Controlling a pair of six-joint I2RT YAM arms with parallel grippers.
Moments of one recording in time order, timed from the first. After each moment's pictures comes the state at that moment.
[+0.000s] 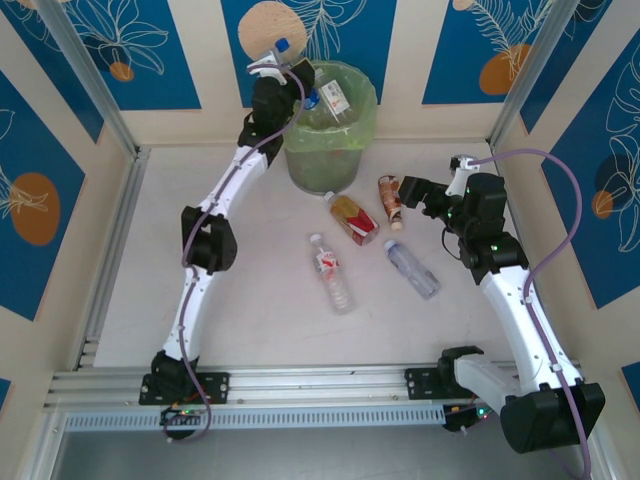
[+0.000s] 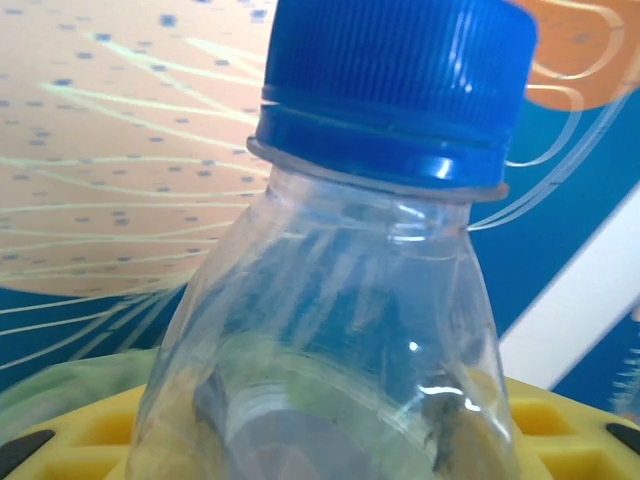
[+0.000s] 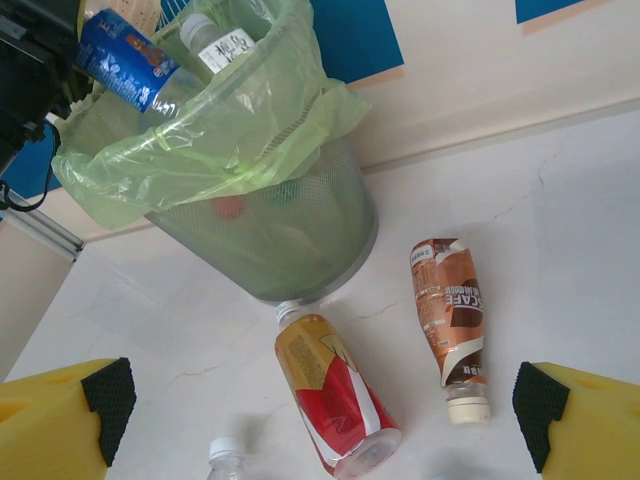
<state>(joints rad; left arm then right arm) -0.40 2.54 2.58 0.15 -0.04 -0.61 0.11 0.99 0.97 -0.34 -0.18 0.39</state>
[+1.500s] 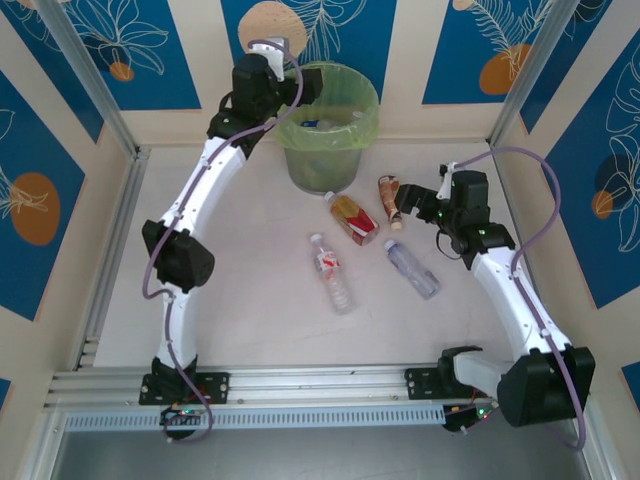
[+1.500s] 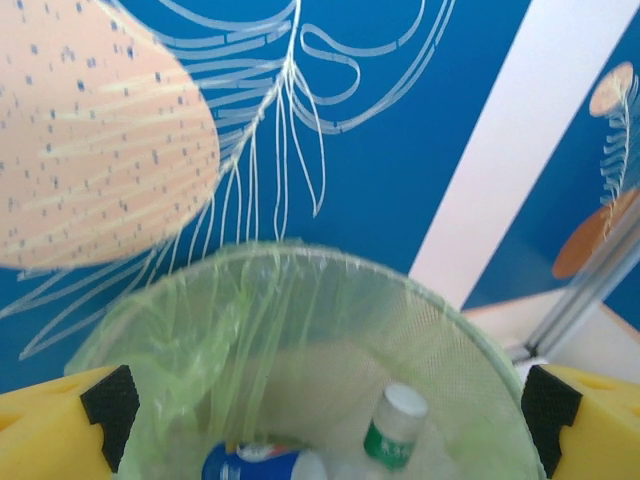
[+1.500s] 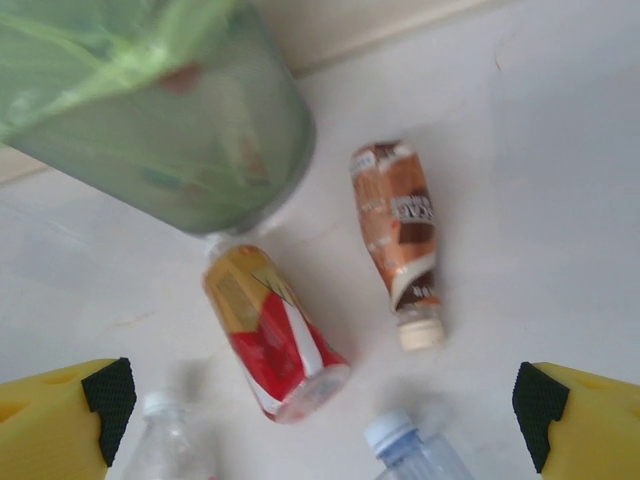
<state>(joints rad) -0.42 2.13 2.35 -0.36 0.04 -0.23 0.11 1.15 0.97 -0.45 -0.13 0.39</state>
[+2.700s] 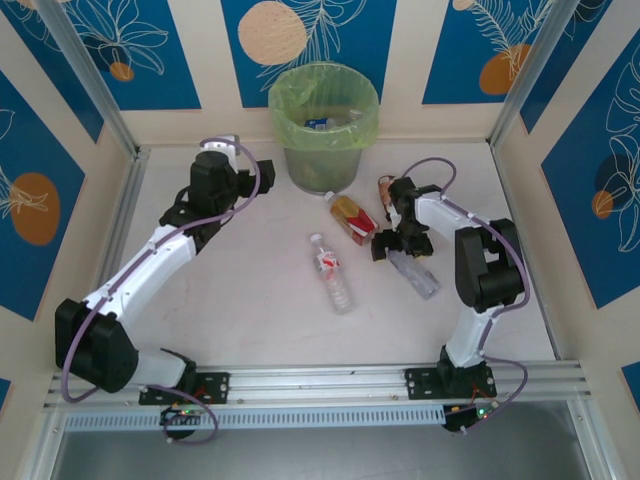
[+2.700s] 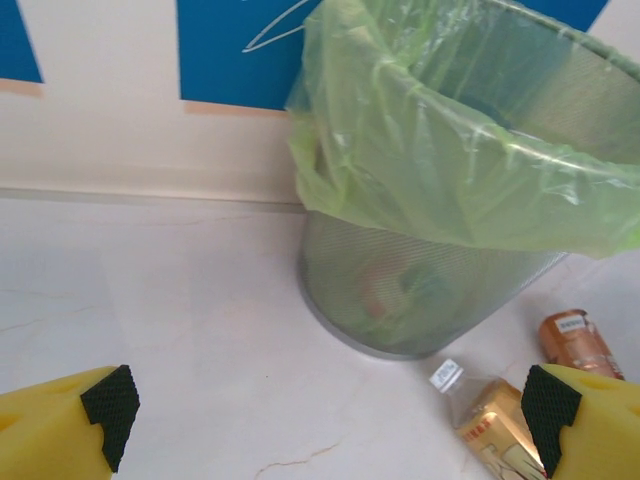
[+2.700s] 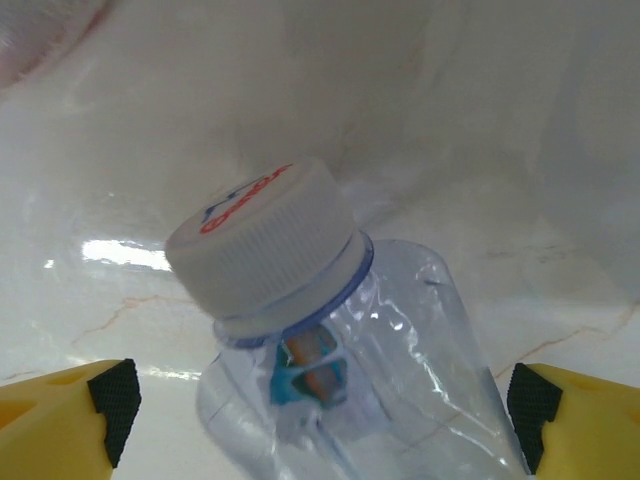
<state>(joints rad) -0.40 1.36 1.15 -0.14 -0.16 -0.33 0.26 1.84 1.25 -0.98 -0.04 0.14</state>
